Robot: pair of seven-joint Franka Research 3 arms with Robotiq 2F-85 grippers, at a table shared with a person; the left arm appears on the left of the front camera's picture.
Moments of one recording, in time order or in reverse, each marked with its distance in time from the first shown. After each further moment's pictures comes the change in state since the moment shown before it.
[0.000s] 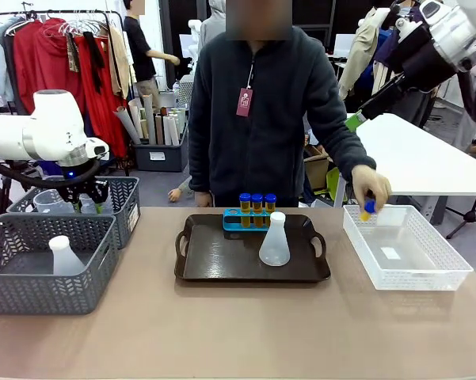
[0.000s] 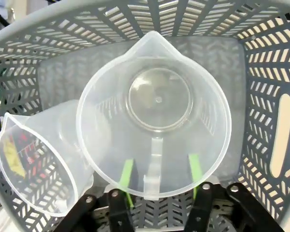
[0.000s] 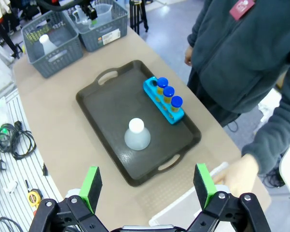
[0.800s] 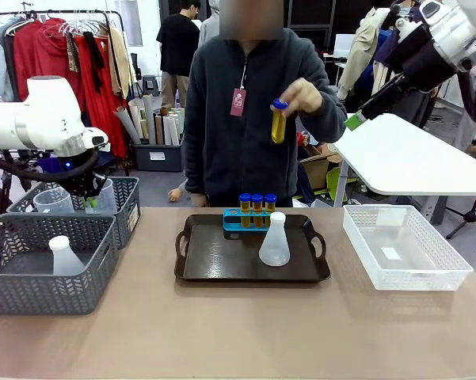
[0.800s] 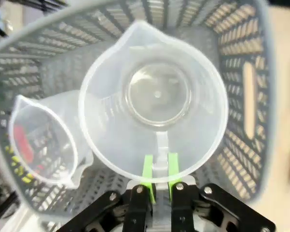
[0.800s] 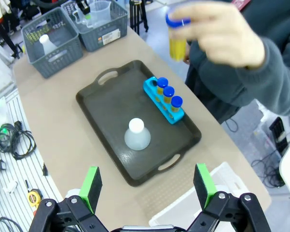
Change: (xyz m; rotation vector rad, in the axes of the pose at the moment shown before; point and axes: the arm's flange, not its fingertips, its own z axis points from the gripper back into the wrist) left arm -0.019 -0.012 0.052 -0.022 -0.008 -0.093; right arm 0.000 0.000 0.000 0.000 0.000 0.000
